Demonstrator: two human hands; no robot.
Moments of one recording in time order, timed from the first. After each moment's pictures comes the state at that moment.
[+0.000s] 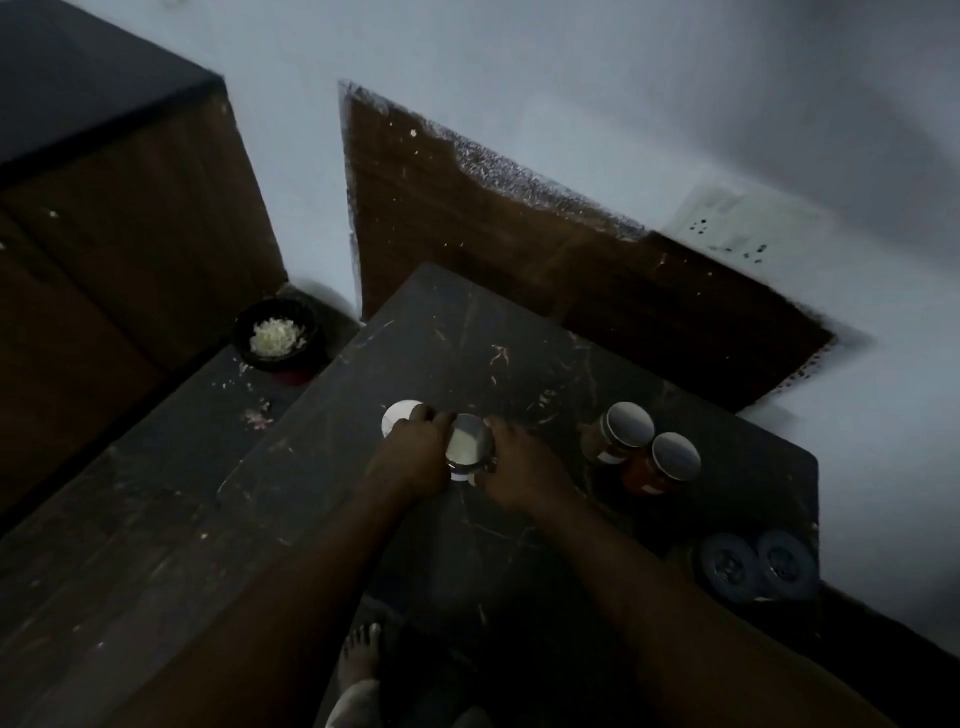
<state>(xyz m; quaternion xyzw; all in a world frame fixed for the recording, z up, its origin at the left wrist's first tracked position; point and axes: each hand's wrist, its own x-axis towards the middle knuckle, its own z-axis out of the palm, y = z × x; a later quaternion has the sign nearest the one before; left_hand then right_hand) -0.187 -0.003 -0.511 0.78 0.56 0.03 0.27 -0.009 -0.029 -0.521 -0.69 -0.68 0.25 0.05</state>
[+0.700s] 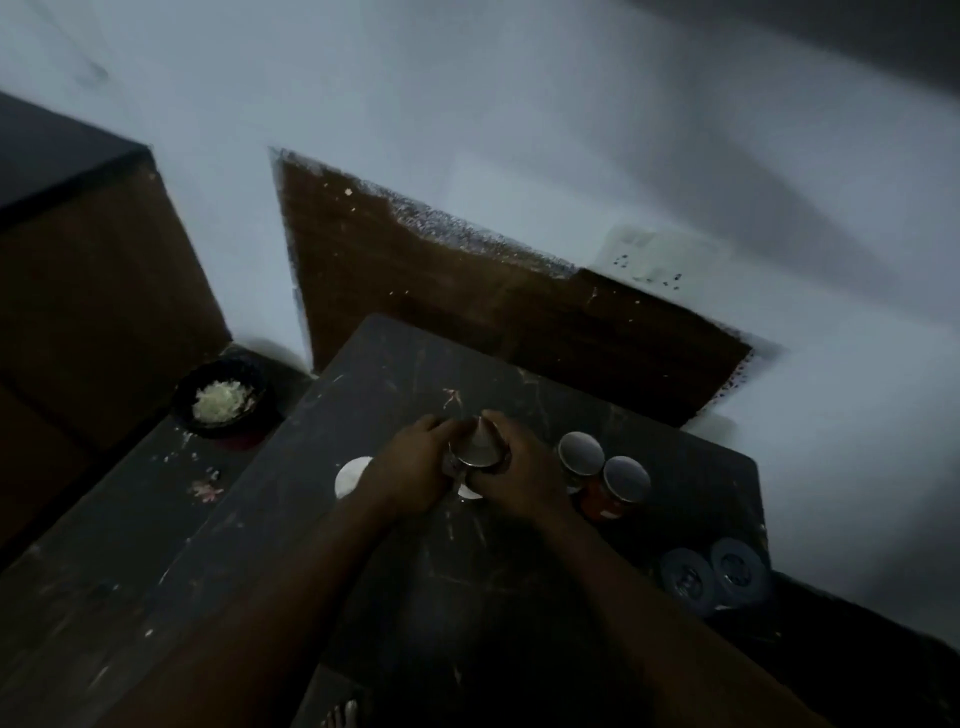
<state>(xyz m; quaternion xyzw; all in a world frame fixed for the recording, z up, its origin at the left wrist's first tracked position) -0.157 0.022 -0.454 0.83 0.45 0.14 0.31 0.031 -0.021 -0.471 -0.69 -0.63 0.26 0.25</state>
